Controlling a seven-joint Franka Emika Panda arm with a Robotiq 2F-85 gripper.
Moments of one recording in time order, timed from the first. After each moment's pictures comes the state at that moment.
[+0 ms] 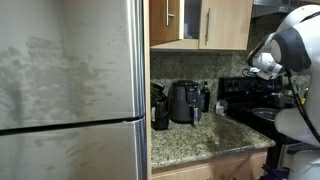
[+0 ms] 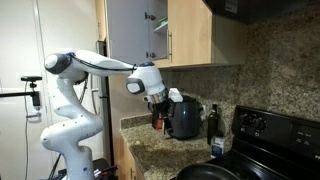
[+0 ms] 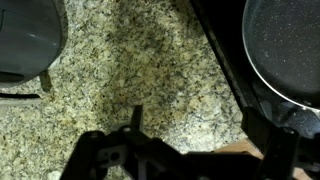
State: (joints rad) arm -1.27 -0.65 0.57 -2.55 0.71 2.20 2.61
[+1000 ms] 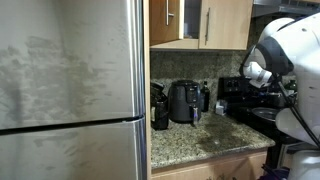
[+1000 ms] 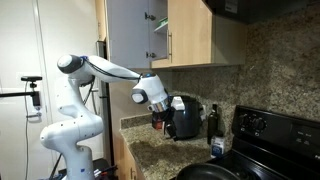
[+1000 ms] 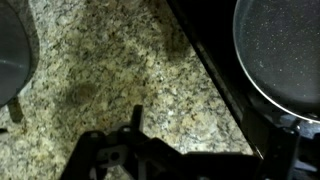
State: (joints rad) arm -1.45 -0.65 0.85 -2.59 0.87 2.39 2.61
